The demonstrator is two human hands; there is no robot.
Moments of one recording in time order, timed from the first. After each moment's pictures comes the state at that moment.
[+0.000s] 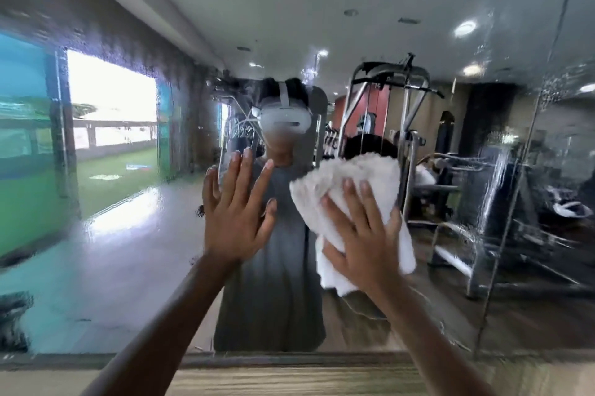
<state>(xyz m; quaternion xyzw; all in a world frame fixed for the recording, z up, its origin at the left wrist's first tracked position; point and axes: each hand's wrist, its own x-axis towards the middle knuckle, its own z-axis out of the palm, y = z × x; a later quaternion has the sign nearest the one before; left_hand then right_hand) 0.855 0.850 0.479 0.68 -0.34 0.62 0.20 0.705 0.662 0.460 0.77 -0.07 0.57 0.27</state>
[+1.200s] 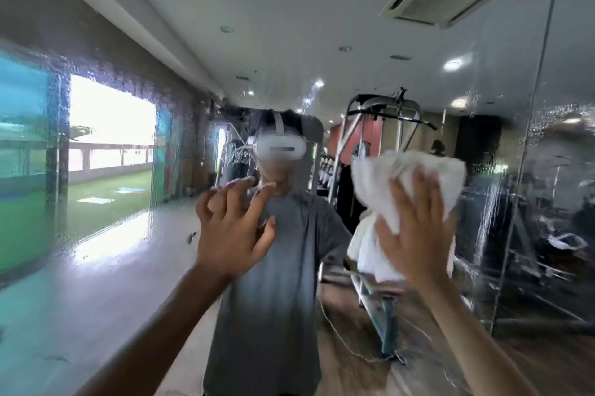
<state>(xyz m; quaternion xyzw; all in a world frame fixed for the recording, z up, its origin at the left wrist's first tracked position) 0.852 0.859 0.515 0.67 -0.33 0.63 0.20 0.672 0.610 0.534 0.77 -0.18 0.58 0.18</state>
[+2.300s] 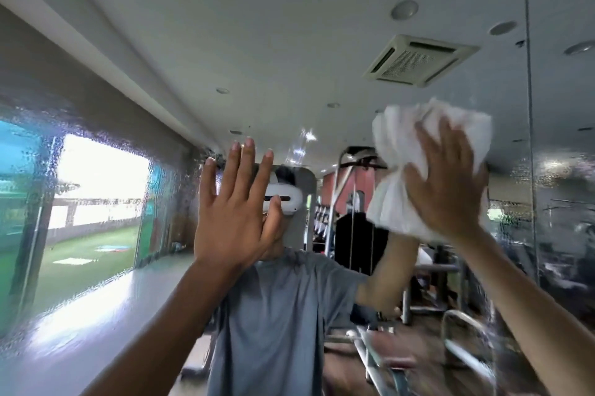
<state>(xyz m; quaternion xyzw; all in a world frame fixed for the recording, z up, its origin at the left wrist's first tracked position) 0.859 0.840 0.643 0.64 -0.32 0.66 0.22 0.674 0.604 0.710 0.74 -0.19 0.63 0.13</state>
